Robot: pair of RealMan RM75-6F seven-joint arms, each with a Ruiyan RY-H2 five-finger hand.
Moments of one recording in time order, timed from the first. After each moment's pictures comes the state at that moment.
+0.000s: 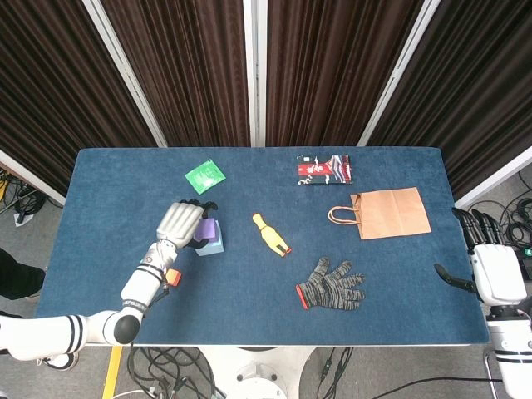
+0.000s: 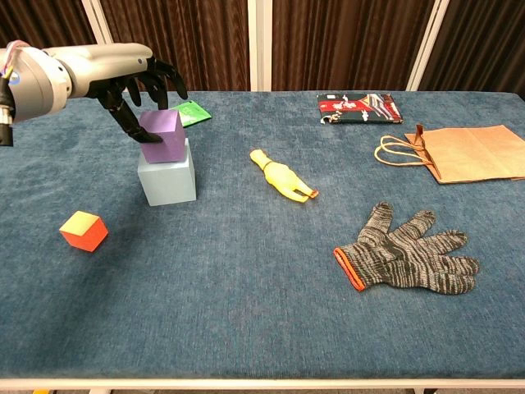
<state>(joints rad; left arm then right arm) -0.86 -1.47 -0.21 -1.63 0.77 0.99 0.50 0.18 -1.00 0.15 -1.79 -1.42 1.41 0.05</state>
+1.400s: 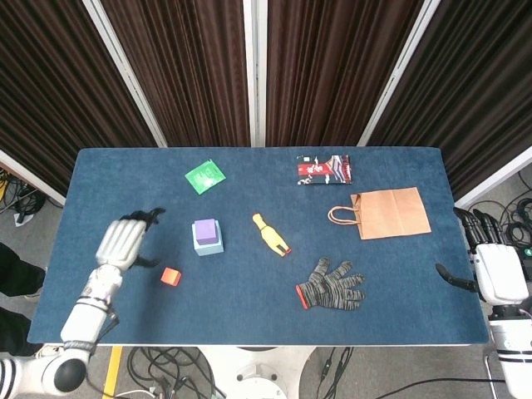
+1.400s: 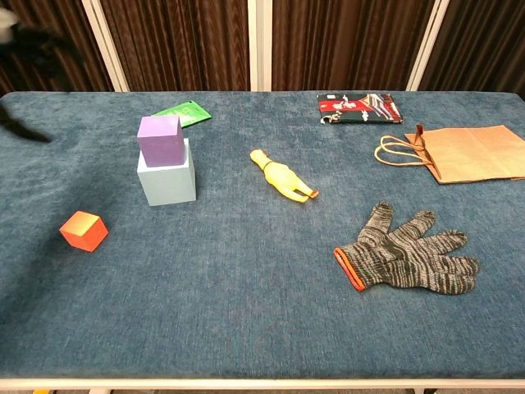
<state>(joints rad) -0.62 -1.19 -0.07 -1.97 0.92 1.23 0.41 0.18 -0.99 0.15 -1.78 -1.41 1.40 0.08</state>
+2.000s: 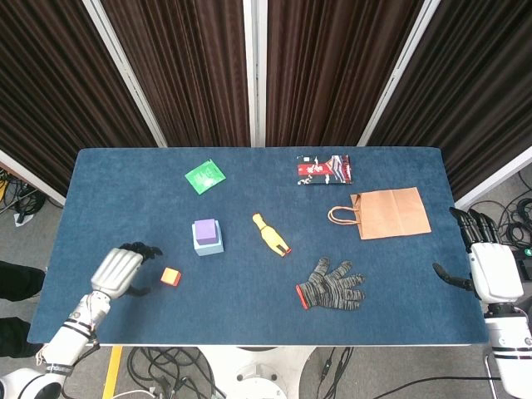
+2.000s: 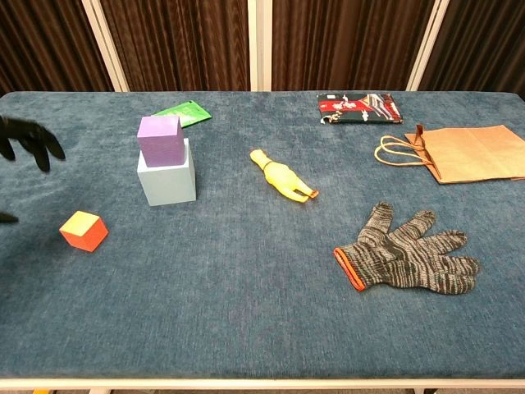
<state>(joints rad) -0.50 -1.28 0.10 -1.64 1.34 1.15 0.13 0.20 -1.01 0.15 -1.78 -1.40 1.38 0.04</state>
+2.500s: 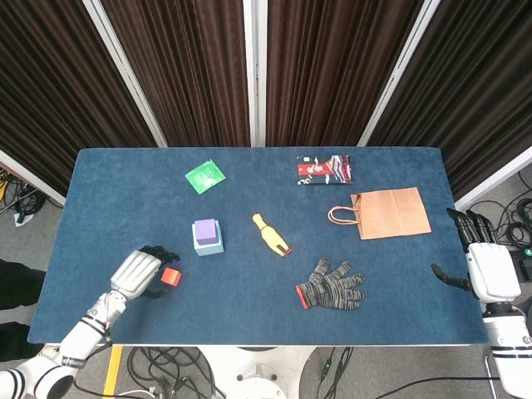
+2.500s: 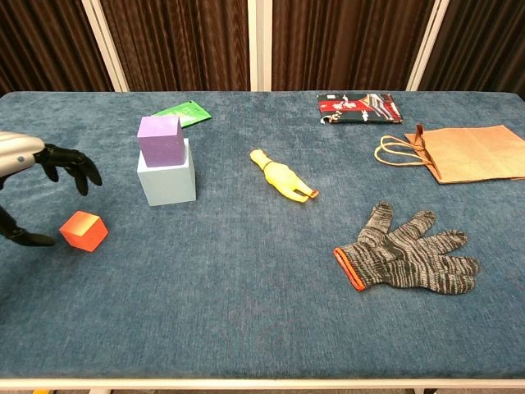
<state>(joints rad) -0.51 -1.41 0.07 -1.45 1.48 1.13 0.05 0.20 -1.01 0.15 -1.77 -1.39 1.36 0.05</state>
